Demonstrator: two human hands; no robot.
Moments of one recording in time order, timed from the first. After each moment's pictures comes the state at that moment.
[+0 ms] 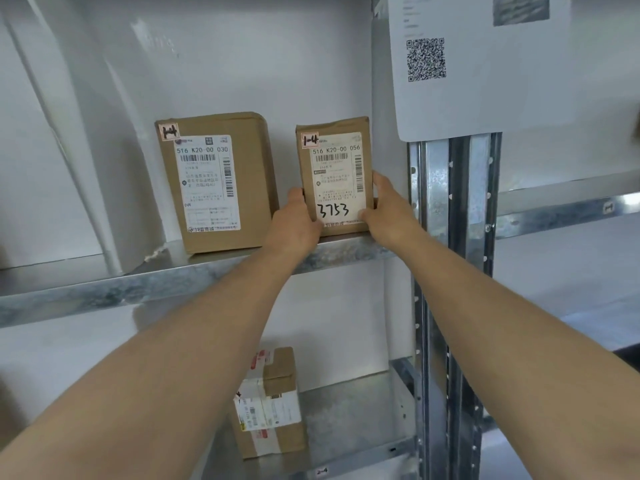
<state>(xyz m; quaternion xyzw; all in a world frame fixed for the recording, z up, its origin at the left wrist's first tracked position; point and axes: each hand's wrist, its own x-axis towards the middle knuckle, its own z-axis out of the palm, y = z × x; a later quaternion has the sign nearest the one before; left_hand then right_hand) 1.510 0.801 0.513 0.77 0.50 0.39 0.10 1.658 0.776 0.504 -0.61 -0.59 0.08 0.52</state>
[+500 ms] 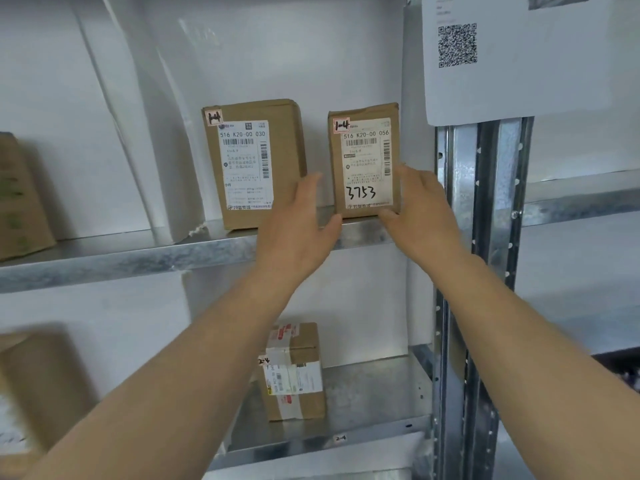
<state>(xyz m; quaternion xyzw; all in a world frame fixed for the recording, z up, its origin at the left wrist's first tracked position) 1.462 0.728 0.492 0.78 0.45 0.43 -0.06 1.631 0.714 0.484 -0.61 -0.62 -0.10 0.48</state>
